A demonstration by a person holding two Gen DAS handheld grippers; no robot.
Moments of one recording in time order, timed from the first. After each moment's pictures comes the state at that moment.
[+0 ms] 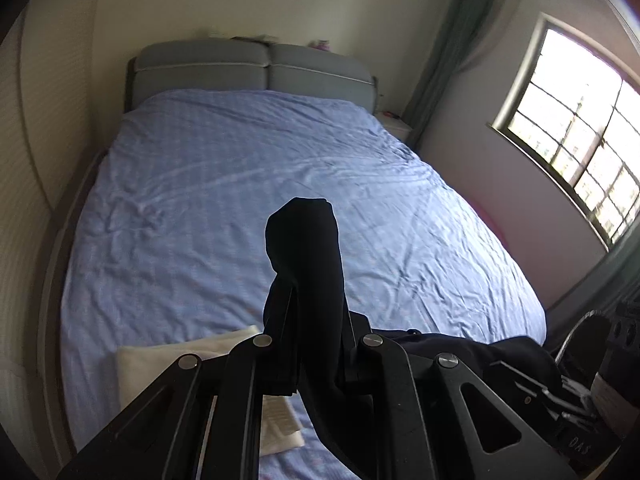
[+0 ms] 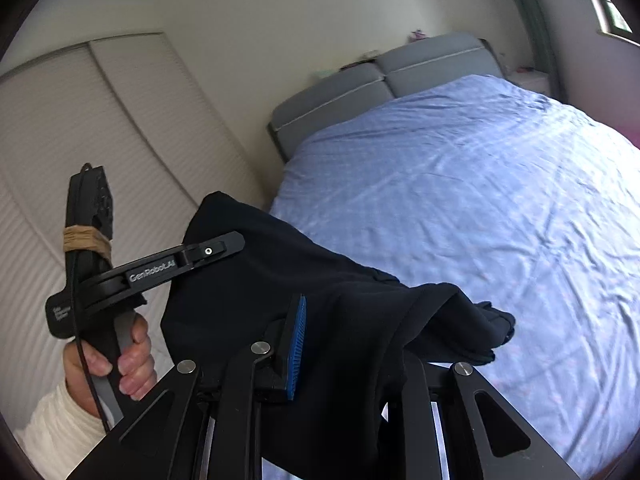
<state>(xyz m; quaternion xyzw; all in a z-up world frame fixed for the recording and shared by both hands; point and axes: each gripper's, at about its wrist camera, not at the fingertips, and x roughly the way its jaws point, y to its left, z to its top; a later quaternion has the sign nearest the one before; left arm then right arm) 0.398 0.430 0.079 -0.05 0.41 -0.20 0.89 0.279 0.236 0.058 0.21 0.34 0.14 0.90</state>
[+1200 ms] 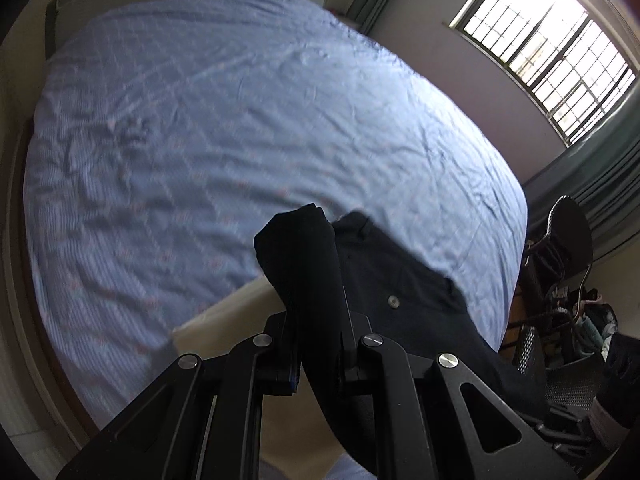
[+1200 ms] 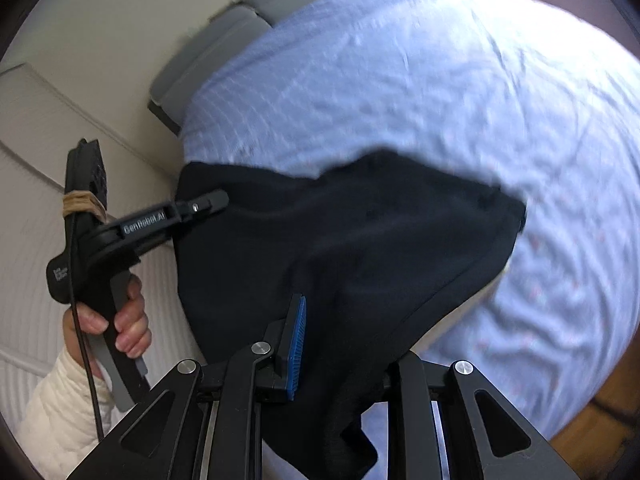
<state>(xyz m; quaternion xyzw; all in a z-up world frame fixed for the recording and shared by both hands) 0.492 0.616 -0.101 0.03 0.54 -0.35 0.77 0.280 0.479 -0.099 0.35 0.47 -0.08 0.81</state>
